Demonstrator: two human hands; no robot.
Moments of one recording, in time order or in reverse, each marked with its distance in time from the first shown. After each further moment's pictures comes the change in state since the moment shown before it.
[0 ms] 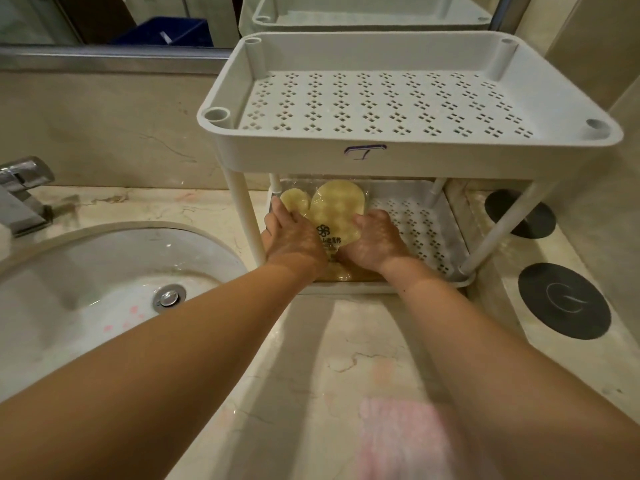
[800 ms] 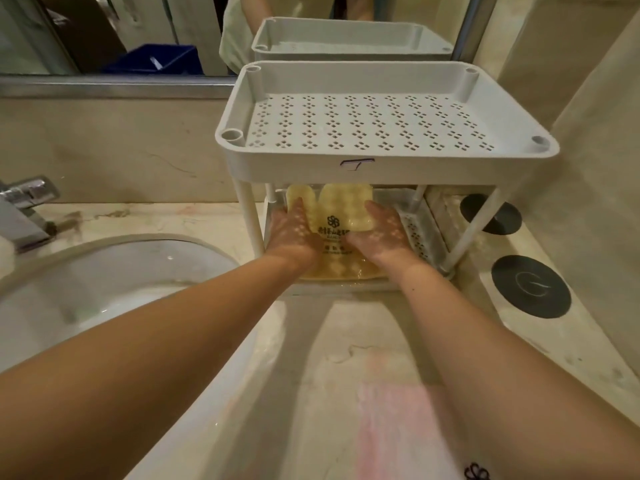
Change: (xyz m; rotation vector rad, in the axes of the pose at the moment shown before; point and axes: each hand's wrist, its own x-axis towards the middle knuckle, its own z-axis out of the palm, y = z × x) left_hand 0.000 -0.008 -0.013 -0.584 0.001 0.091; right_hand -0.029 0.000 -0.022 0.304 0.153 0.015
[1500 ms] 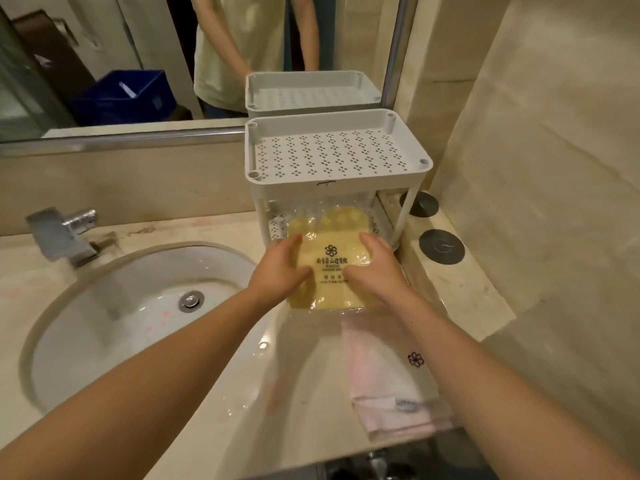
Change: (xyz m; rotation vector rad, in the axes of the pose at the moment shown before) left_hand -0.137 0.000 -0.080 -0.003 -0.242 0.241; right_hand -0.168 -0.026 -0.041 0.020 0.073 0.051
